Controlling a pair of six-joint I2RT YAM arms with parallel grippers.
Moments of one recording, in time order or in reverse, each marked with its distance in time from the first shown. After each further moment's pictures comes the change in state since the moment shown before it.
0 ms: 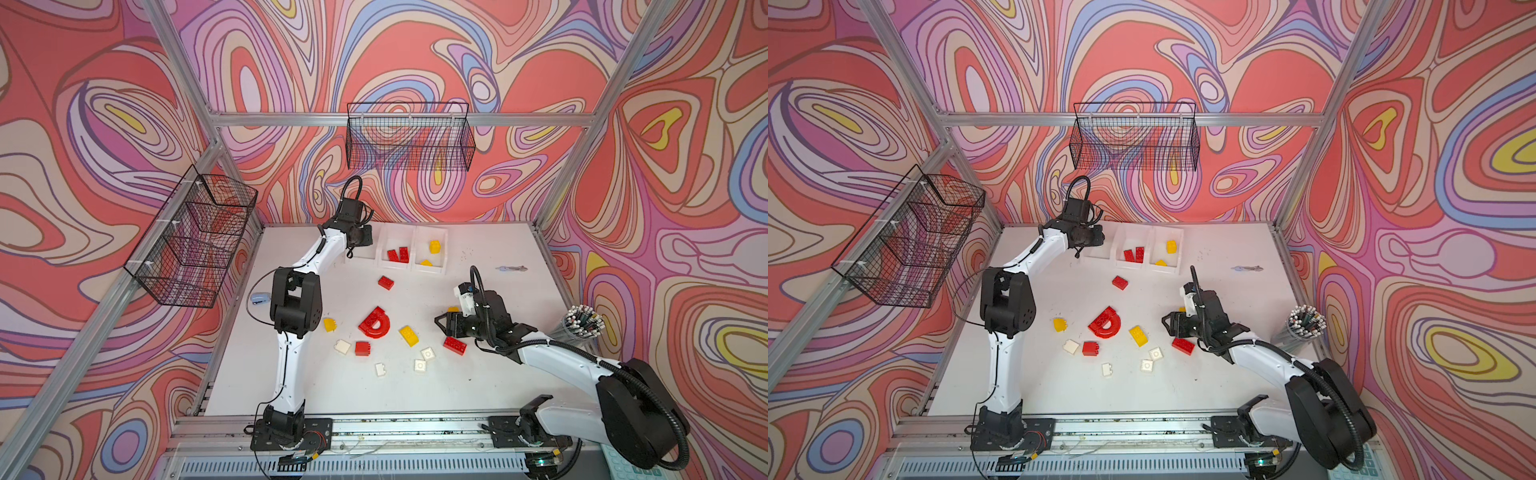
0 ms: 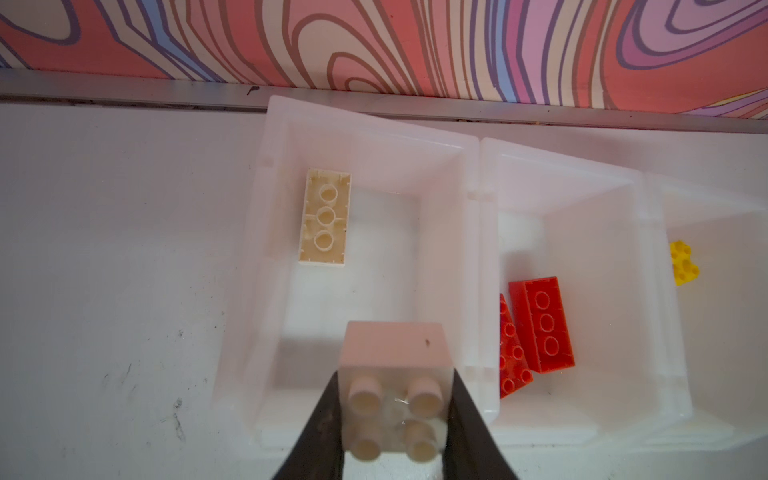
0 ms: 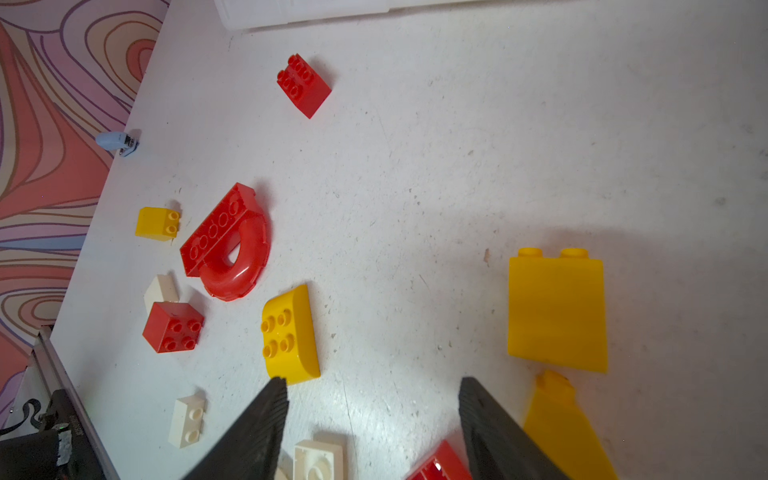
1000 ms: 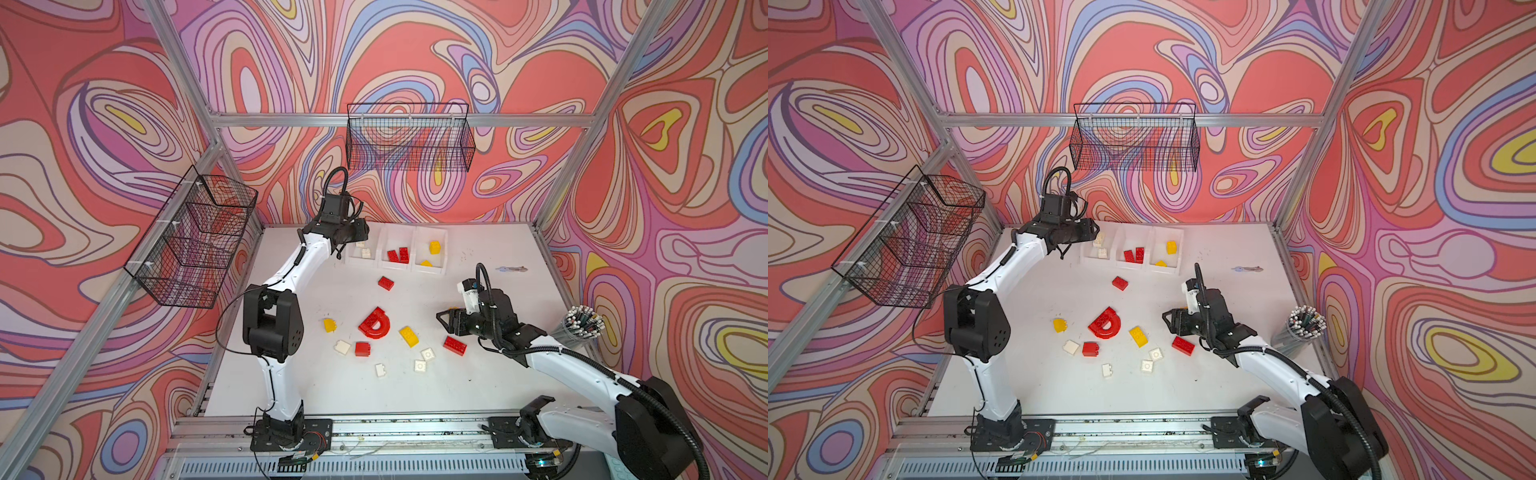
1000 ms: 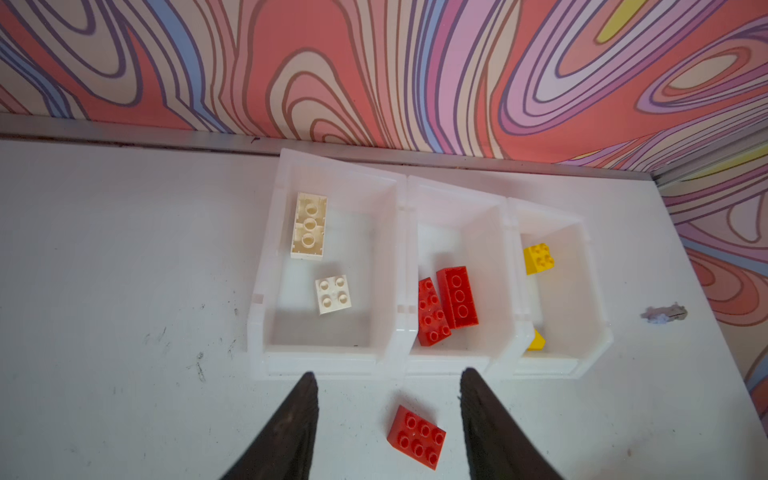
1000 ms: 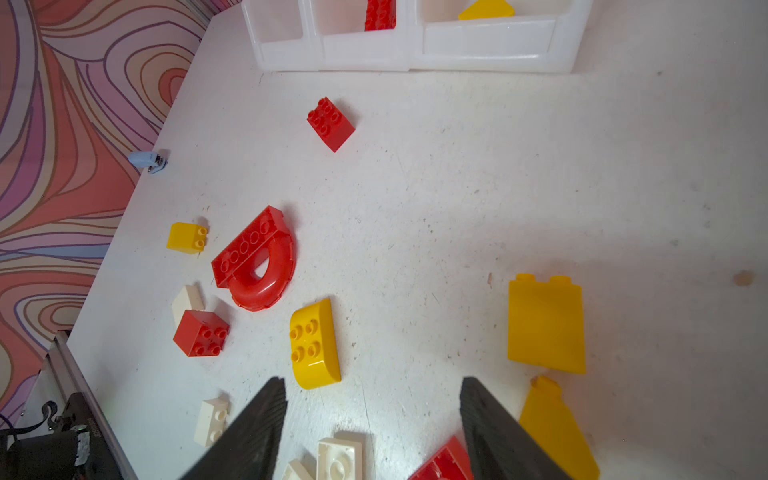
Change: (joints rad) left arm 0.011 -0.365 -0.257 0.078 0.074 -0.027; right arm 0.006 -0.113 0.035 -0.073 0.025 -0.013
